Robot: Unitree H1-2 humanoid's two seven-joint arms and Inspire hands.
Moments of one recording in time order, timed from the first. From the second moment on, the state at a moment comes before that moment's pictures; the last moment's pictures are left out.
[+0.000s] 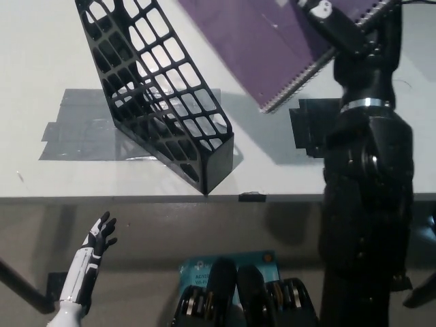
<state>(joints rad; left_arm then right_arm) -0.07 0.20 0.02 0.36 0.05 -0.43 -0.03 -0.80 0.26 -0.18 -0.19 0.16 0.37 -0.31</state>
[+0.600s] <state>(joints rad) -0.07 0.20 0.02 0.36 0.05 -0.43 -0.03 -0.83 0.32 -0.17 -0.12 0.15 0.36 -0.33</state>
